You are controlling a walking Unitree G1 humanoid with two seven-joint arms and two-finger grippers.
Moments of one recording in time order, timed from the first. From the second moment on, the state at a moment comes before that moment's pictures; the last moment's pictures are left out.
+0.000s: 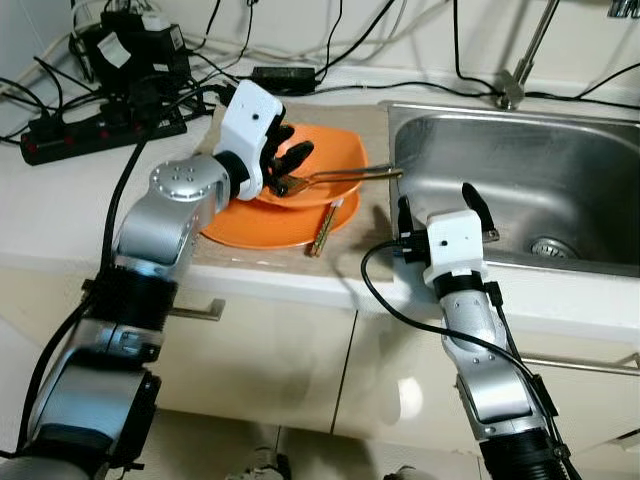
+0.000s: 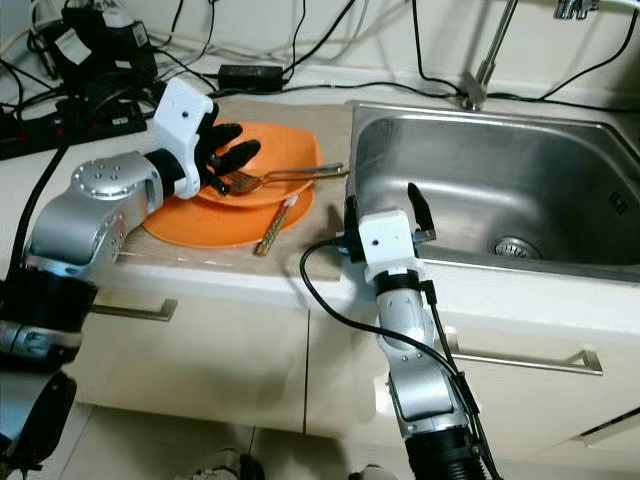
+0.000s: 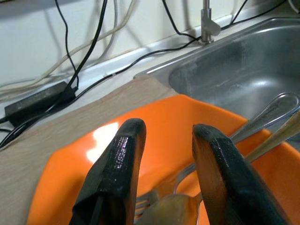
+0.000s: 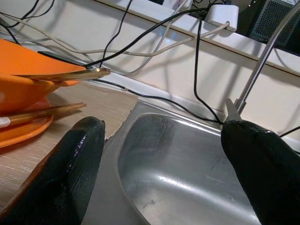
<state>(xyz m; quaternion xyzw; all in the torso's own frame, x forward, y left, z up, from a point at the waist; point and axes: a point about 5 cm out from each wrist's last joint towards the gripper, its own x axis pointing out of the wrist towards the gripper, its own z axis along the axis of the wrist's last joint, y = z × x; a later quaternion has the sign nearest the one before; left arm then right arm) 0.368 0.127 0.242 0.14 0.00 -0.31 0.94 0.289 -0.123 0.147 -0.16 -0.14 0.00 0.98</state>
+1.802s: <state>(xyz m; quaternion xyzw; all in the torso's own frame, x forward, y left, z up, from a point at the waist) 0.368 0.105 0.224 0.17 0.06 -0.48 0.86 0.289 -0.123 0.147 -0.16 -0.14 0.00 0.98</state>
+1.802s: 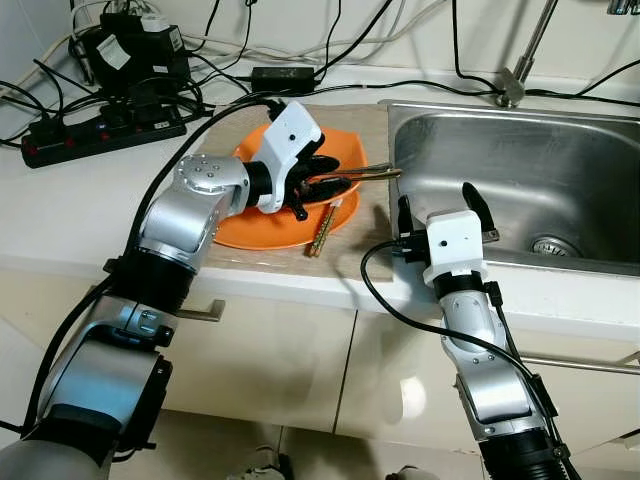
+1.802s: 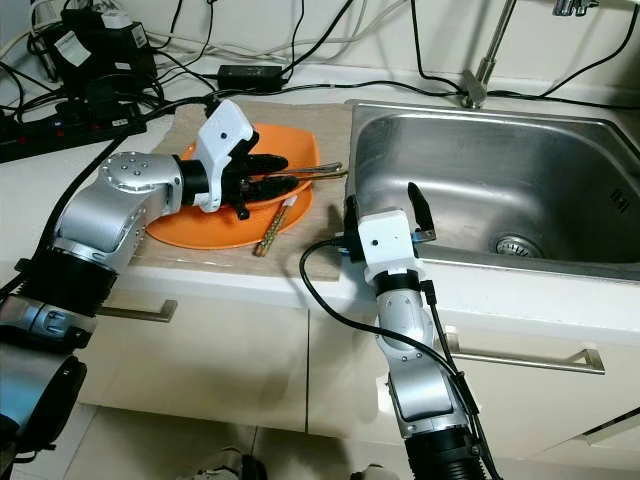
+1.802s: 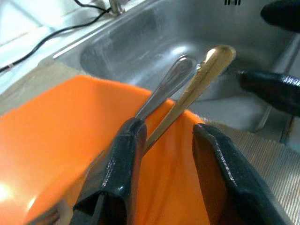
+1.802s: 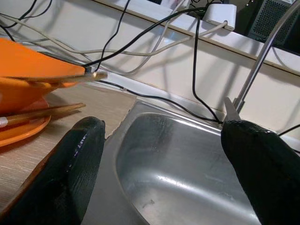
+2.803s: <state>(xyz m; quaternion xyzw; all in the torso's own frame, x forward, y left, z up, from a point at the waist) 0.378 0.117 0.212 0.20 0.10 -0.46 0.86 0.288 -0.123 0.145 -0.16 -0.14 0.00 0.98</state>
